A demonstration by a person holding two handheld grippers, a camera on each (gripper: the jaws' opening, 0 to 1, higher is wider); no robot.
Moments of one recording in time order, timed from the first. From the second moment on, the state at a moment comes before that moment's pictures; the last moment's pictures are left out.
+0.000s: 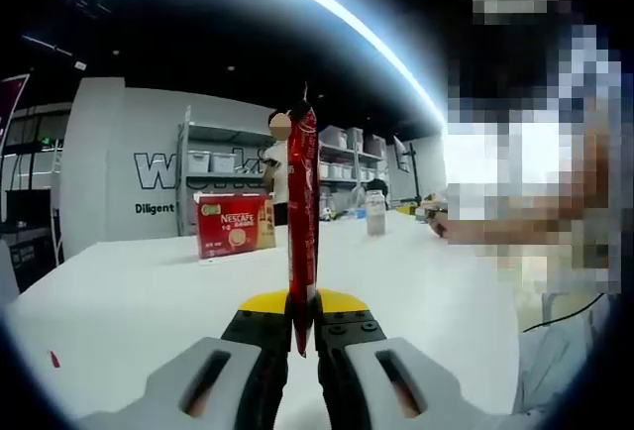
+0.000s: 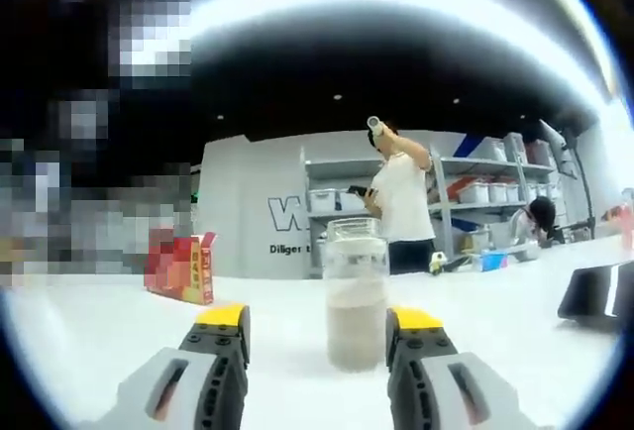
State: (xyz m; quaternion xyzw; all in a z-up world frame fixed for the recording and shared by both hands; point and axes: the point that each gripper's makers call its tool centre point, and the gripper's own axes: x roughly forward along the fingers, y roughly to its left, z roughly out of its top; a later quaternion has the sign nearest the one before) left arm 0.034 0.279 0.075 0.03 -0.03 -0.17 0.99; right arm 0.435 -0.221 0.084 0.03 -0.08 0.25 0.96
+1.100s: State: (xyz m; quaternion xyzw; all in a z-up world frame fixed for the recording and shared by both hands) left arm 0.035 0.274 0.078 0.02 -0.03 -0.16 0.99; right arm 0.475 -0.217 0.074 0.00 -0.06 0.25 0.97
